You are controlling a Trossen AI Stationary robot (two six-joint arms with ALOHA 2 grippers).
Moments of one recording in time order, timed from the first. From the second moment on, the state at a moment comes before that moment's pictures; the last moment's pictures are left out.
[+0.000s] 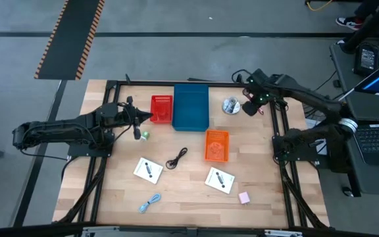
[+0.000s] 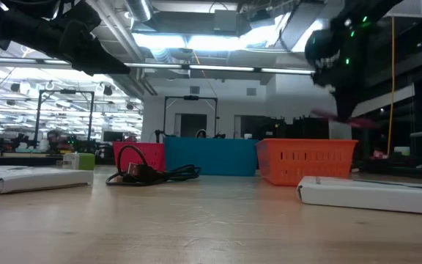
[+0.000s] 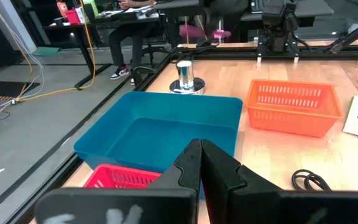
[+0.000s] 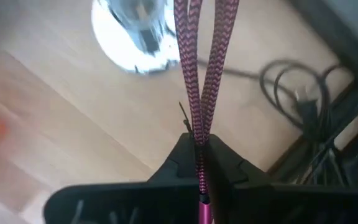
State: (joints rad) left arm 0.28 0.55 0.31 0.00 -0.10 0.09; right arm -0.76 1.27 1.01 -1.04 0.11 0.05
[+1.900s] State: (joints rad) left arm 0.28 0.55 0.31 0.11 0.02 0.09; right arm -0.23 1.07 0.46 0.42 -0.05 -0.06
